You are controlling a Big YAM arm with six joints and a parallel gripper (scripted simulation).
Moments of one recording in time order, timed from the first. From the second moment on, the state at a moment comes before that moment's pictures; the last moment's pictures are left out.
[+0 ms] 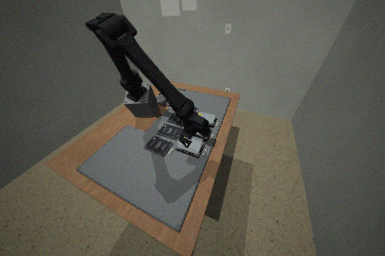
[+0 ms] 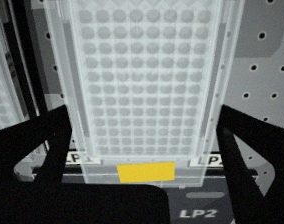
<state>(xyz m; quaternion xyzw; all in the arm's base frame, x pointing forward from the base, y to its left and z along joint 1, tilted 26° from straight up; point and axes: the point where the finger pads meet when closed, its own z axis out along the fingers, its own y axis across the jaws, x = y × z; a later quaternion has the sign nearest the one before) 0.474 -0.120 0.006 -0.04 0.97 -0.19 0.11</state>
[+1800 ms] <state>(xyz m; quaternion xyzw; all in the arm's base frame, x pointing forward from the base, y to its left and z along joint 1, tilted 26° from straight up) 0.477 -0.126 -0.009 -0.04 0.97 -0.19 0.11</state>
